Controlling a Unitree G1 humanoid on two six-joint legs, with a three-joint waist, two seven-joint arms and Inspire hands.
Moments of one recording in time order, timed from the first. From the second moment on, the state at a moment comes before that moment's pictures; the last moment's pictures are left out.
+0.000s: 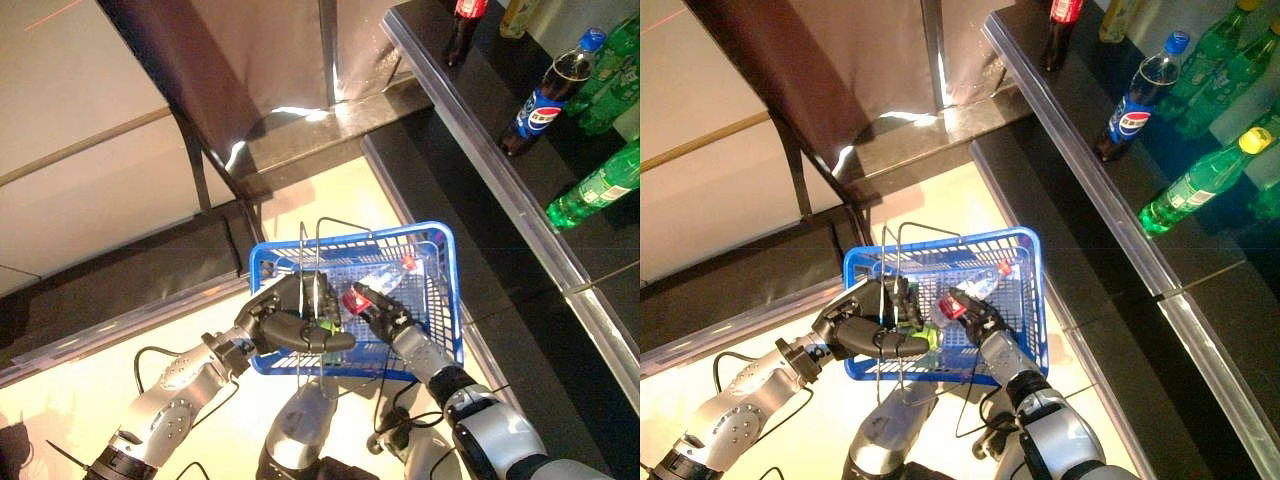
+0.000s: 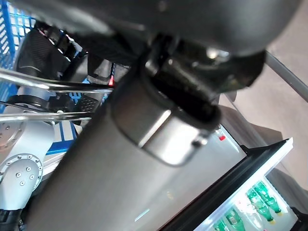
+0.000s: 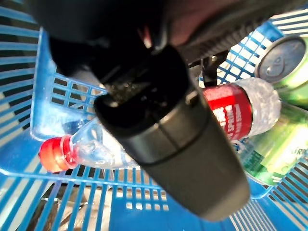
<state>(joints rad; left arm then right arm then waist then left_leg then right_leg) 0.00 0.63 -0.26 -0.22 -0.95 0.15 -0.40 -0.55 -0.11 0.29 0.94 1.18 0.02 -0.23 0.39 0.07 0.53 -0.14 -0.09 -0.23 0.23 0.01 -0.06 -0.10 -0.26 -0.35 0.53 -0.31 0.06</state>
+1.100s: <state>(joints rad) 0.25 0.47 -0.04 -0.02 -0.84 0.05 -0.19 0.05 -0.48 0.28 -0.21 0.79 0.17 0.00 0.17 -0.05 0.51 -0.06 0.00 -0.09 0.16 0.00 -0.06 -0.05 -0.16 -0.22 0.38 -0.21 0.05</state>
